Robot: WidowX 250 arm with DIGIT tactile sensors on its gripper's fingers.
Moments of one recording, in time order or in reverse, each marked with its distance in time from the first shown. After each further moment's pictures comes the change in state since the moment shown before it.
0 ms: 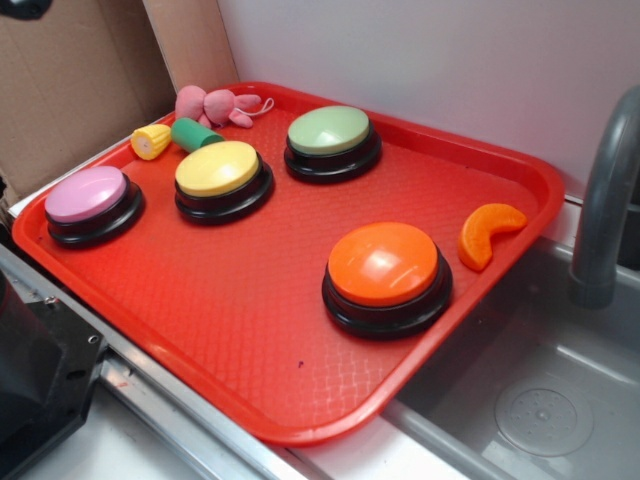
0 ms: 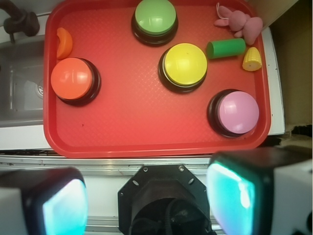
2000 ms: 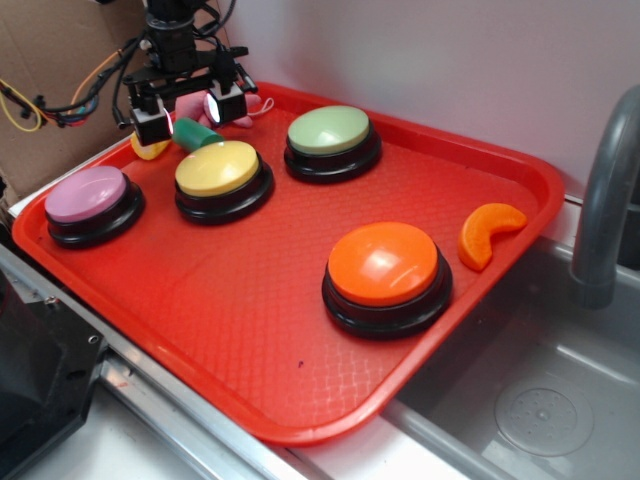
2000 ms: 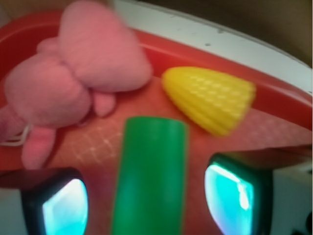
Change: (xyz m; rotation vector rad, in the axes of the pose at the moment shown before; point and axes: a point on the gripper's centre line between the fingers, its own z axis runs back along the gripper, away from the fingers) arm 0.157 0.157 -0.212 0.245 -0.081 1.219
